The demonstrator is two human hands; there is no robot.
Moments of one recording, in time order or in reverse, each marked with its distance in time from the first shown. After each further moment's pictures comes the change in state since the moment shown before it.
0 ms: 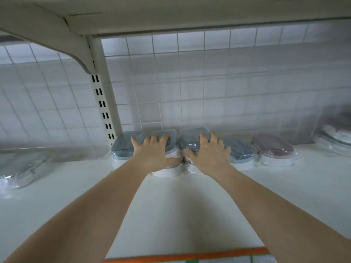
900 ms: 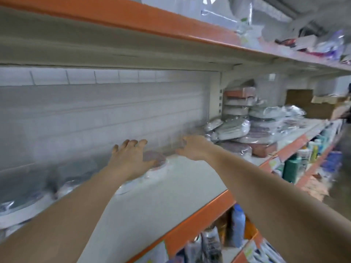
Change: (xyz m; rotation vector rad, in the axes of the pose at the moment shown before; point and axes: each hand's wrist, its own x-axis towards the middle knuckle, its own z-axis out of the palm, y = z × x) left_hand -0.010 0.195 -0.062 -0.220 0.172 0.491; right_hand -0.053 0.192 -0.150 -0.083 -0.075 0.380
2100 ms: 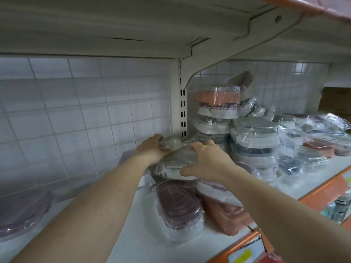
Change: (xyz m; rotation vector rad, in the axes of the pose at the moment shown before) left_hand 0.311 0.269 0.111 -0.397 -0.036 -0.196; right_hand 0.169 0.305 -0.059 0.062 0.014 -0.163
